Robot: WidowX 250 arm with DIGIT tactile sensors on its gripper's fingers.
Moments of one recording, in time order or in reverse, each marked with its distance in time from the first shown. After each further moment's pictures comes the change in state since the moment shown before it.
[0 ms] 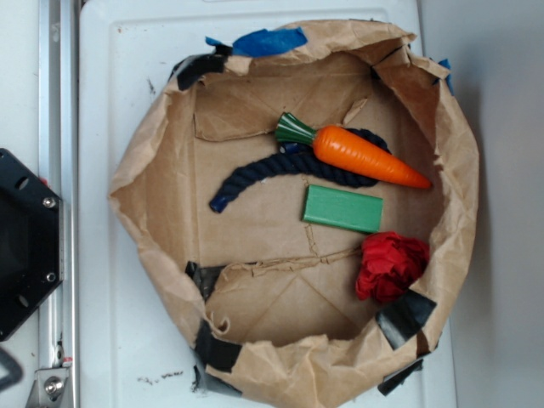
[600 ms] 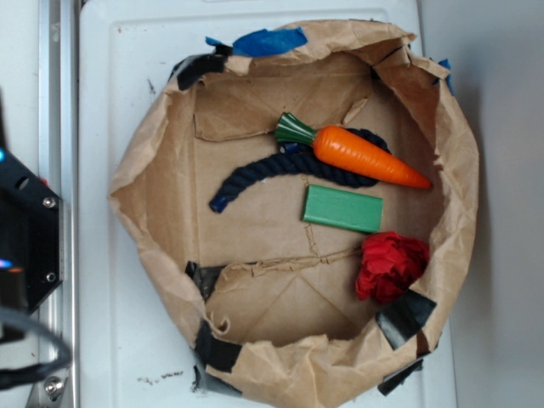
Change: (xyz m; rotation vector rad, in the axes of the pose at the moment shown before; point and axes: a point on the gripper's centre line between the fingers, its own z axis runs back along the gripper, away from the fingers) arm 0.021 0.001 -0.014 0.042 0.006 0.000
